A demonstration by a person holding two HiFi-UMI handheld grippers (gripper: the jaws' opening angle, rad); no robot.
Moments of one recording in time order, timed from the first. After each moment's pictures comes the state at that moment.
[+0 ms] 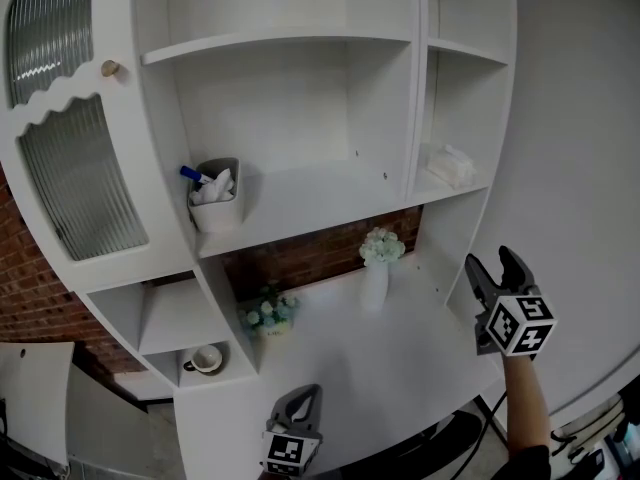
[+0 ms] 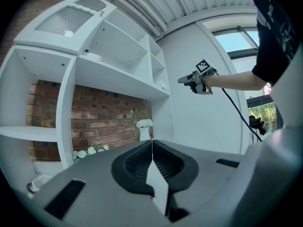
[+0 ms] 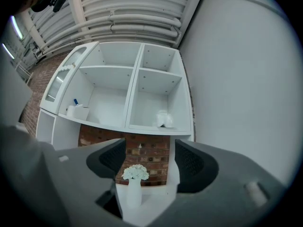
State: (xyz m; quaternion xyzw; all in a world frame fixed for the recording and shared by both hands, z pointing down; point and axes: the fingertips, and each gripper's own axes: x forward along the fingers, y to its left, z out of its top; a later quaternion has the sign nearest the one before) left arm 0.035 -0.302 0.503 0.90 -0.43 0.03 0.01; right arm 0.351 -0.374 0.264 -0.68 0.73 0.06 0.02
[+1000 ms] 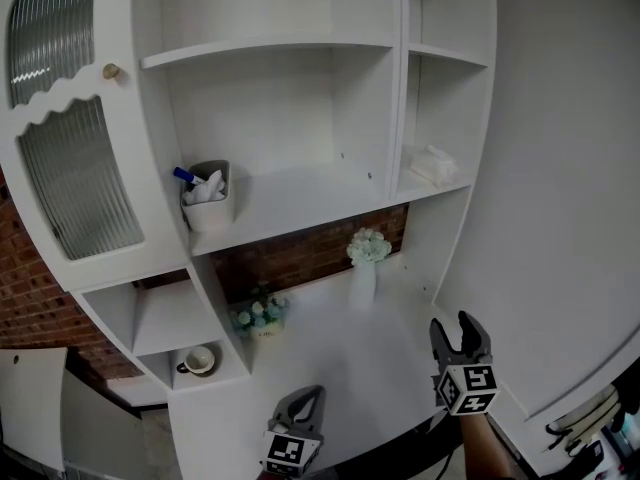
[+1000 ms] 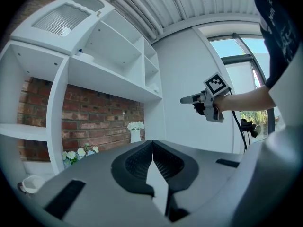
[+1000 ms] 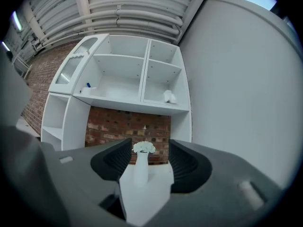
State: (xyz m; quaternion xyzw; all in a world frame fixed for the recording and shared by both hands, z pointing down) left arm 0.052 -0.283 0.512 0.92 -0.40 0.03 0.01; right arm 0.305 -0.310 0.385 -0.70 0.71 0.04 -0.01
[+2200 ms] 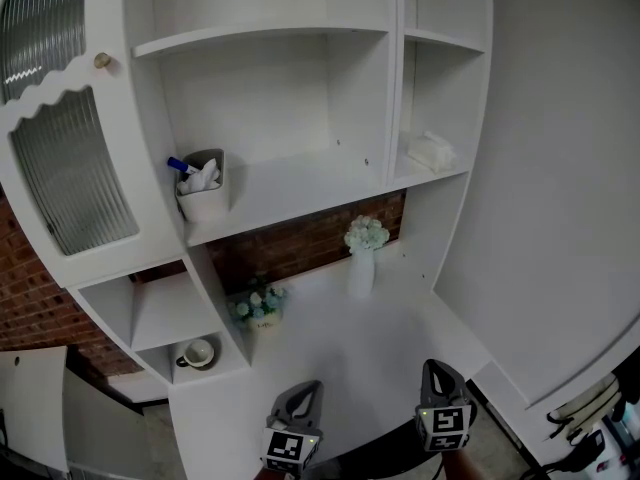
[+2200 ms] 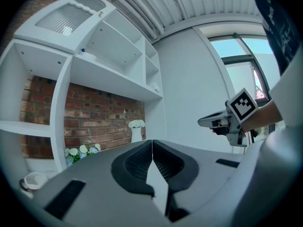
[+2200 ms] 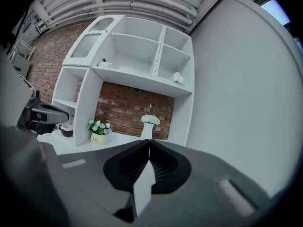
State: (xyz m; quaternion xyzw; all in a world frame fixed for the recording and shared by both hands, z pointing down) left arm 0.043 -0.279 0.515 0.91 -0.40 0.03 -0.01; right arm 0.263 -0.250 0.490 -0.71 0.69 0.01 -0.12
